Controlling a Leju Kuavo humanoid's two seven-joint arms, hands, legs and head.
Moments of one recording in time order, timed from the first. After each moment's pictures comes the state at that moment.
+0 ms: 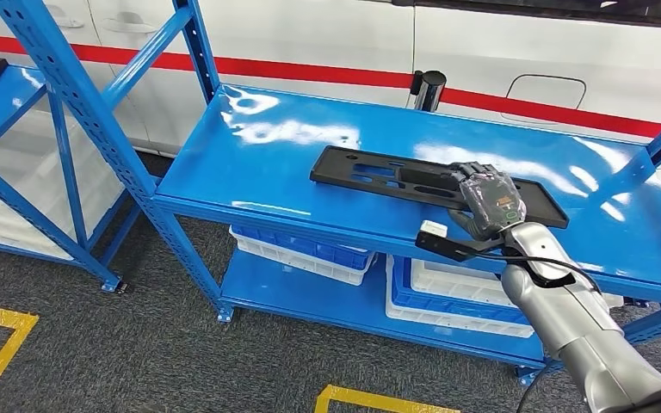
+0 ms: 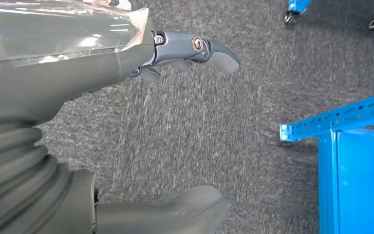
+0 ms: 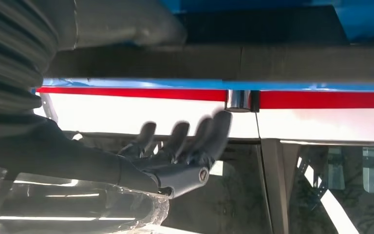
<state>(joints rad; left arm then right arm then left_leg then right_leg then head) -0.04 -0.07 0.07 -0.31 0.01 0.36 -0.66 -0.73 -0.35 0.66 -0.91 0.91 -0.32 -0.17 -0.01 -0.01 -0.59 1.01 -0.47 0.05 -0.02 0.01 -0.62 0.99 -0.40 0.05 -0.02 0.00</state>
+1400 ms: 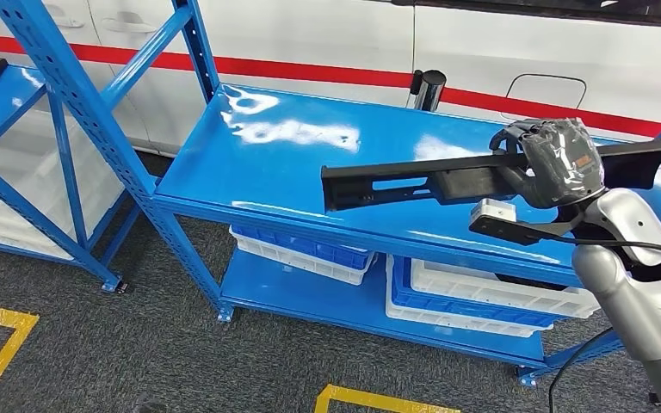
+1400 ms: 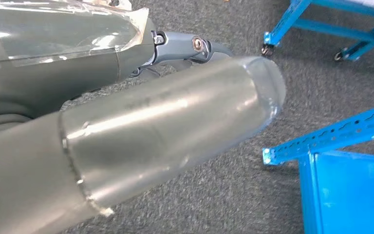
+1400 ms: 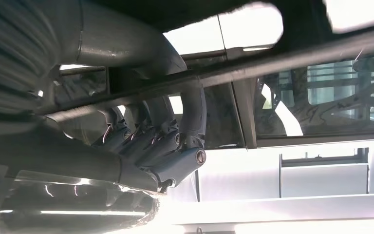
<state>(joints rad) 0.01 -0.08 0.06 -0.43 -0.03 0.46 -0.66 -0.70 -0.58 0.55 -1.44 0.76 -0.18 -0.24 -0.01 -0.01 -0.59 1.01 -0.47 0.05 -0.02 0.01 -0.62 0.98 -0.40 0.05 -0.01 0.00</state>
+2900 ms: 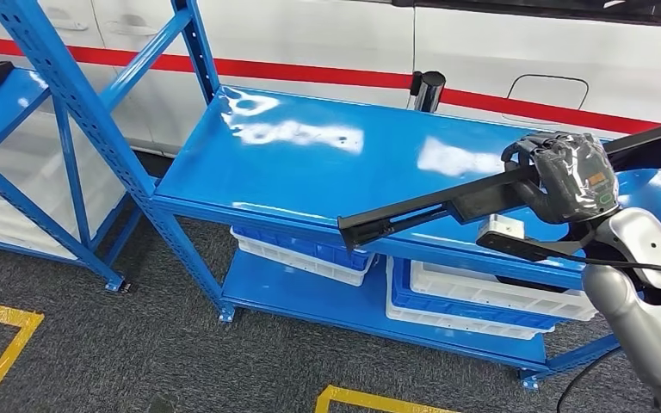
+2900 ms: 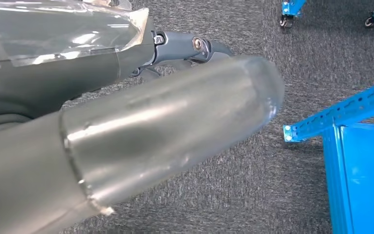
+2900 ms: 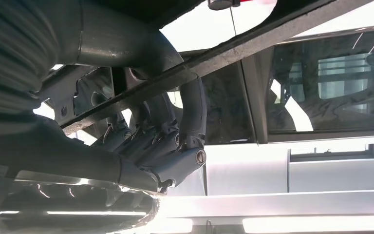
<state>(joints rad) -0.06 -0.08 0.06 -0.34 -0.09 0.40 -0.56 -0.60 -0.60 0.47 -1.53 0.81 -0.18 -0.21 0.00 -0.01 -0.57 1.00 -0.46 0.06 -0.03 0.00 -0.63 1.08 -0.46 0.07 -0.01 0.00</state>
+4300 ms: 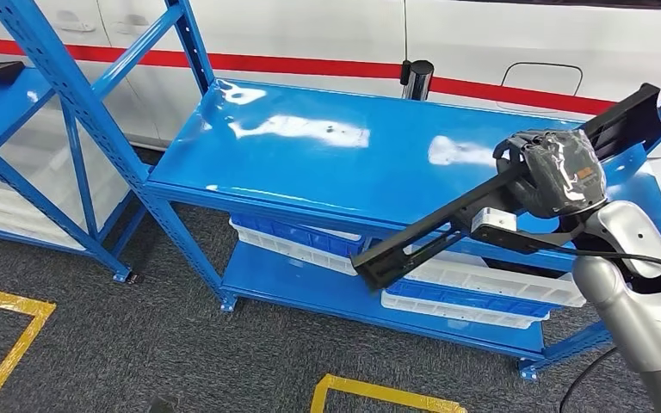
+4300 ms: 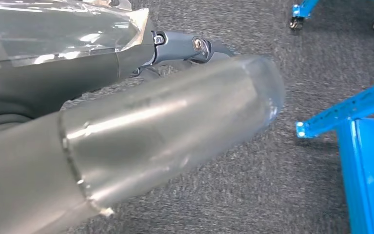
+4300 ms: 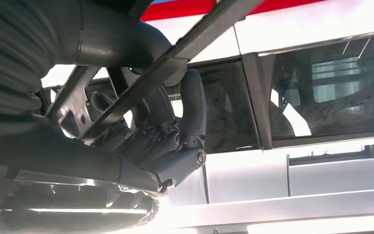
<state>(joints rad) -0.06 -0.07 0.06 -0.33 -0.10 0.40 -0.56 -0.63 -0.57 0.48 -1.47 0.81 -0.18 -0.24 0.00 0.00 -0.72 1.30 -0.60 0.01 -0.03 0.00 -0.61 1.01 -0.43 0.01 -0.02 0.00</state>
